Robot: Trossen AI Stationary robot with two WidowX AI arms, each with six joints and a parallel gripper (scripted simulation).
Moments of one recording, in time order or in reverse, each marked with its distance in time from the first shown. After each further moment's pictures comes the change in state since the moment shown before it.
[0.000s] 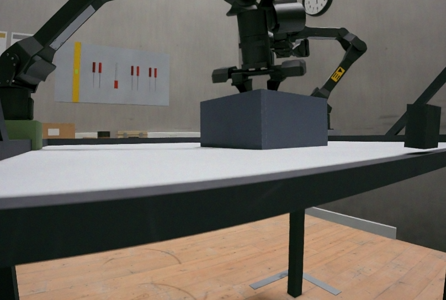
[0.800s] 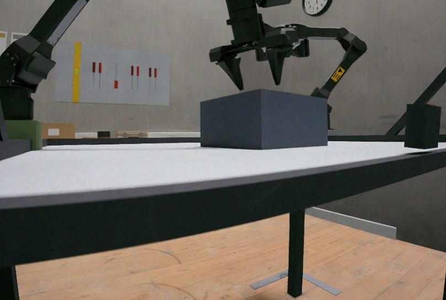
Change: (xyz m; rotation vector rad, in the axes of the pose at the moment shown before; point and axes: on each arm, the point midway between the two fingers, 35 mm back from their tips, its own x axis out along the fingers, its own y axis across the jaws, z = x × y) left arm -0.052 0.006 0.002 0.303 0.005 -0.104; right arm 0.000 0.000 0.000 0.000 0.000 0.000
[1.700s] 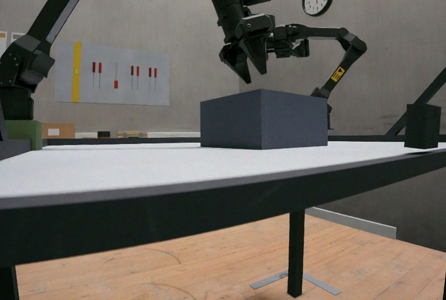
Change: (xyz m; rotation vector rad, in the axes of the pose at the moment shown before) left arm -0.017 0.010 0.002 0.560 -0.020 -0.213; right arm 0.000 0.000 0.000 0.000 0.000 0.000
